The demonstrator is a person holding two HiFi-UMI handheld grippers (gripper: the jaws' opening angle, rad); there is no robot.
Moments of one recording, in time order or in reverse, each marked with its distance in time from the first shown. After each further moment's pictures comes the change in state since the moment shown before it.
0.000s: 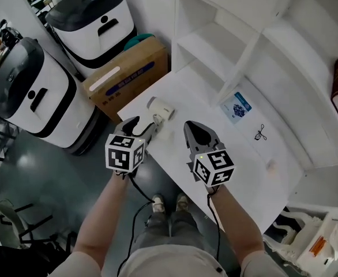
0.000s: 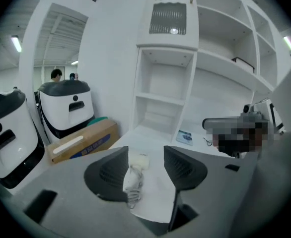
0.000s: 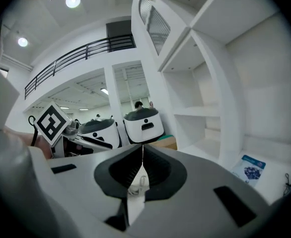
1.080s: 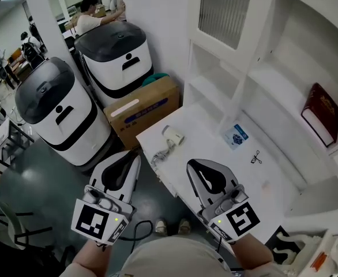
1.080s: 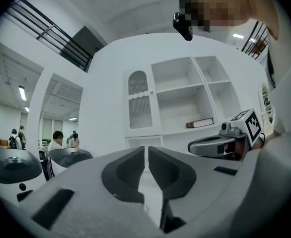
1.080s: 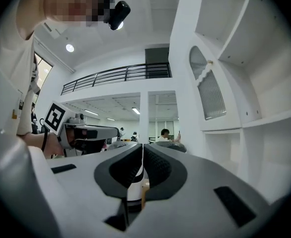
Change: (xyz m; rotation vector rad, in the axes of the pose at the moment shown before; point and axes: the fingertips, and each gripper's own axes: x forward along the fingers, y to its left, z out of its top) left arm -0.319 -0.101 0.153 0.254 -0.610 0.035; right arm -0.170 0.185 0.178 -0.278 -0.259 0.274
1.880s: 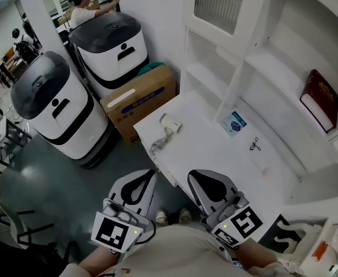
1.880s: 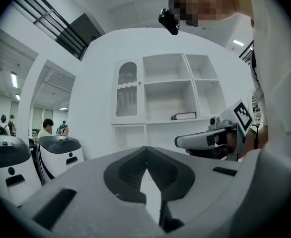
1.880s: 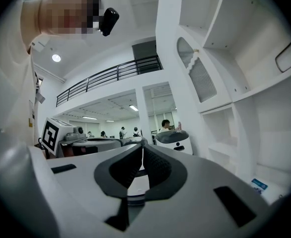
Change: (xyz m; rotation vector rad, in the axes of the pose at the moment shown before) left arm -0.026 -0.067 -0.052 -0.082 0.101 -0.119; right arm -0.037 0.030 -0.034 0.174 0.059 0.001
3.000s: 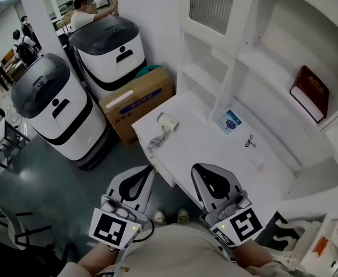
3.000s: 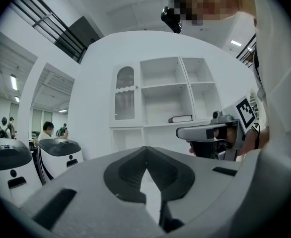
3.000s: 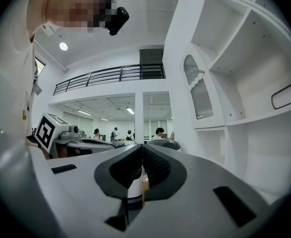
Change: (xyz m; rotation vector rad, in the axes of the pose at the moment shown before) left arm -0.027 -0.018 0.011 0.010 -0.017 -0.001; right arm -0.028 0.023 0.029 -0.144 -0.058 -0.087
